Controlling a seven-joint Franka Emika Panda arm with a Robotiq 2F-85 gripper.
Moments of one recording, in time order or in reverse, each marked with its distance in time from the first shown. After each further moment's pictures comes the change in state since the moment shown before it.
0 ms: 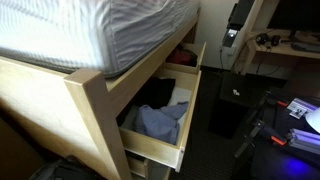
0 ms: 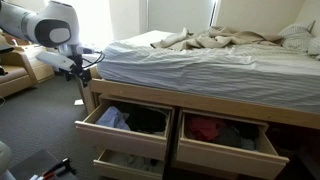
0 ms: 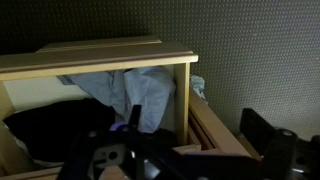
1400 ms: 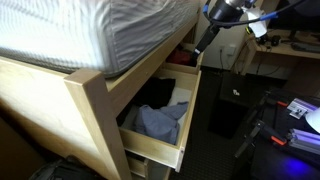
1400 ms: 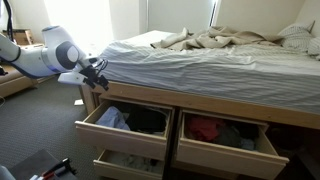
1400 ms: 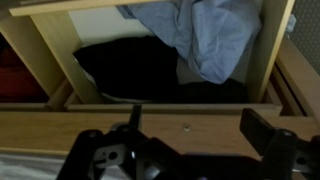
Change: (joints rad) arm -0.361 0.175 0.323 -0.088 -0.571 0.547 0.459
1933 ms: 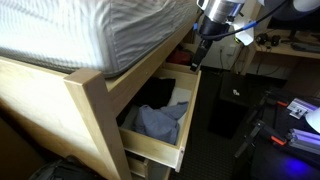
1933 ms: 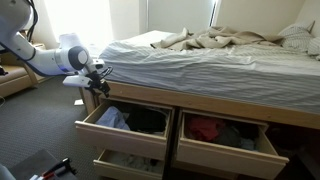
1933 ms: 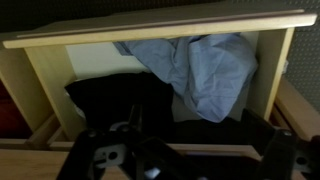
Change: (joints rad) arm 0.034 0.164 -0.028 0.114 0.011 -0.156 -0.045
